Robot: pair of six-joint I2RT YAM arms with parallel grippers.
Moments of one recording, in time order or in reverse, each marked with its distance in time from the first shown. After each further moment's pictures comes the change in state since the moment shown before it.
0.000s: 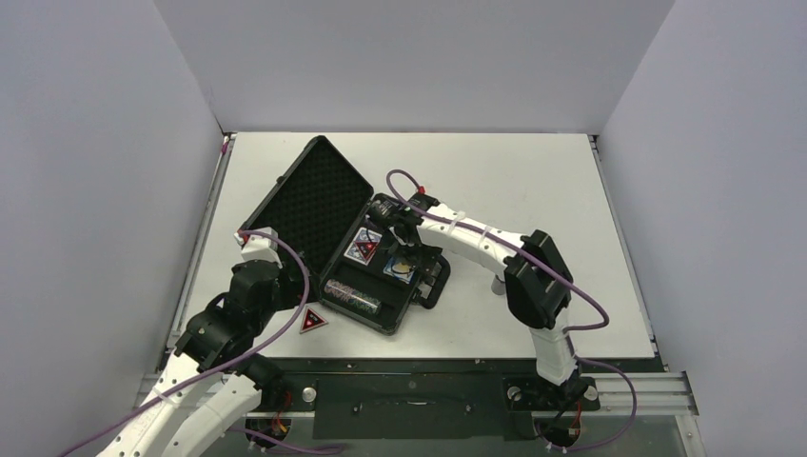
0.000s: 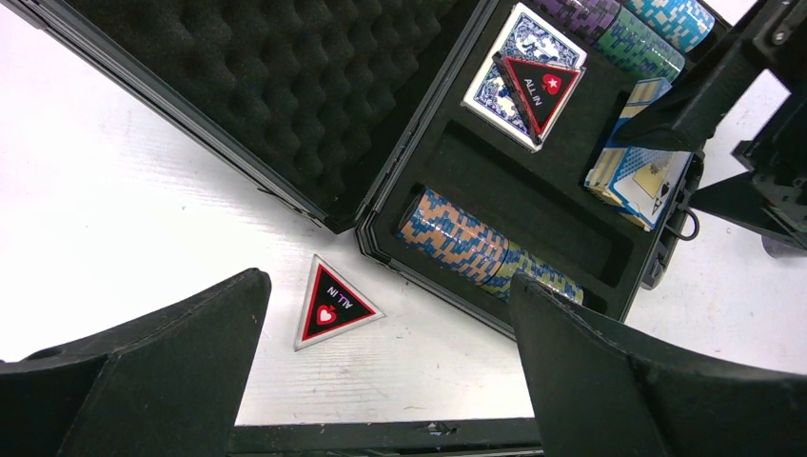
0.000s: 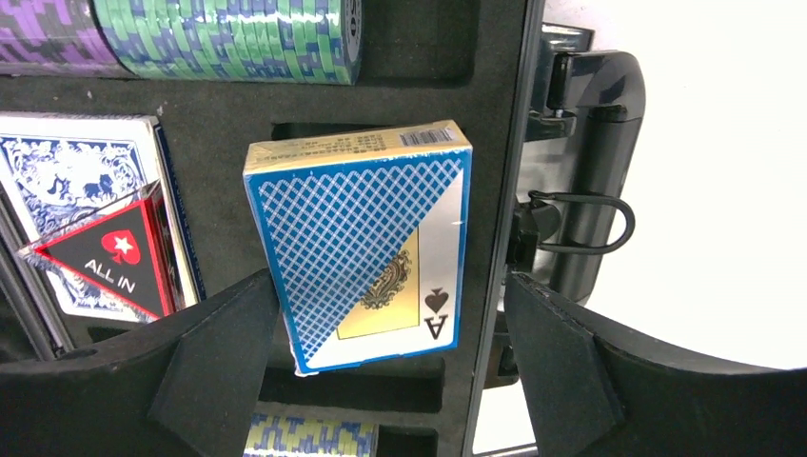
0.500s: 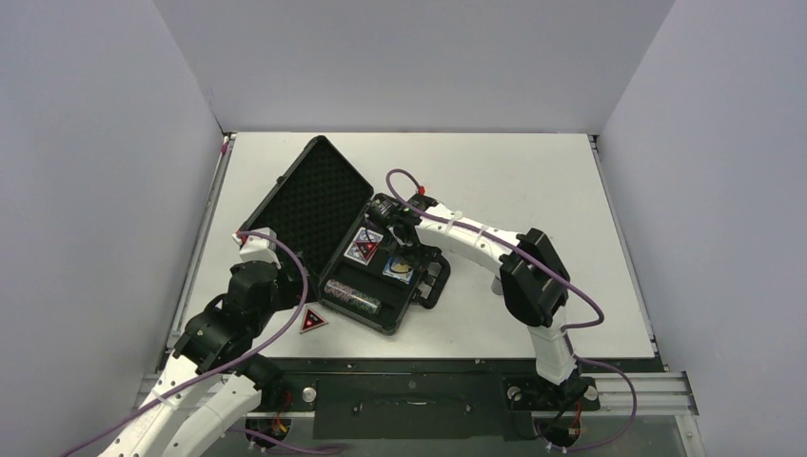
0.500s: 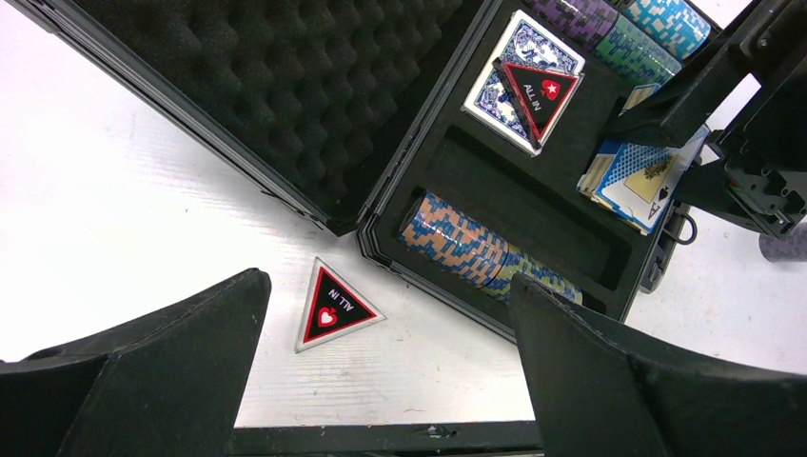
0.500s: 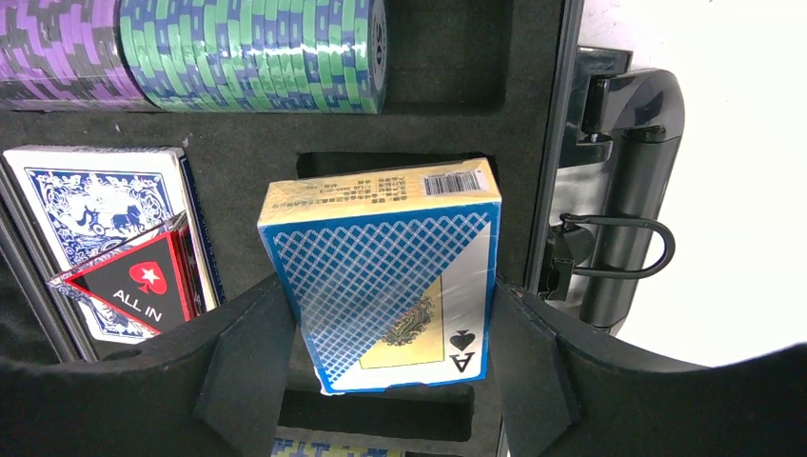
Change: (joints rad) left arm 0.000 -0.011 0.000 0.000 -0.007 0.000; right arm -0.008 0.012 -0.008 0.051 0.005 0.023
